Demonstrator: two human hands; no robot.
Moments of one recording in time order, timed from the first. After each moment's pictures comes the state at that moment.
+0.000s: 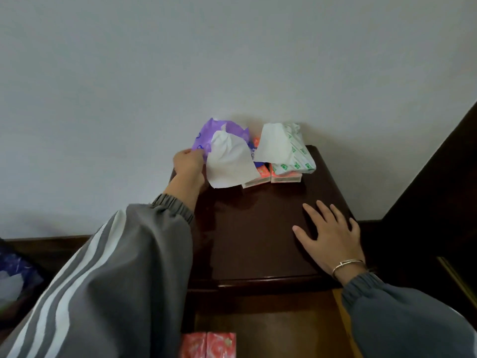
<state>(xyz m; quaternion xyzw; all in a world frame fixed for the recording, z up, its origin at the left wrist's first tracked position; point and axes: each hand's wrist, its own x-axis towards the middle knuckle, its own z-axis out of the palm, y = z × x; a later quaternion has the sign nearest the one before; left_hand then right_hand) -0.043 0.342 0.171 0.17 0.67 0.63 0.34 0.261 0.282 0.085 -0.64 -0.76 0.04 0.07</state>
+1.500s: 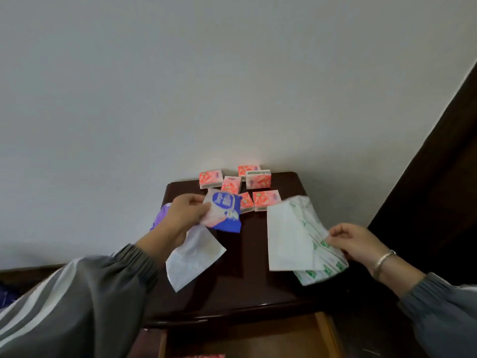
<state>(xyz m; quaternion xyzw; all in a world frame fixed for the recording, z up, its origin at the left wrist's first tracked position) -0.010 0.274 0.207 0.38 0.69 0.46 0.41 0.334 0.307 0.177 -0.61 -0.54 0.51 0.27</state>
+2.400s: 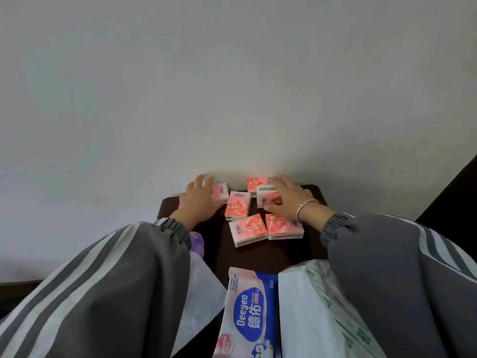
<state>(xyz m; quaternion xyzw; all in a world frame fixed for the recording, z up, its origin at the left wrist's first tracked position) -0.066 0.435 0.142 0.61 0.78 0.08 0.09 0.174 0.499 0.145 -0.53 -0.84 0.15 0.01</state>
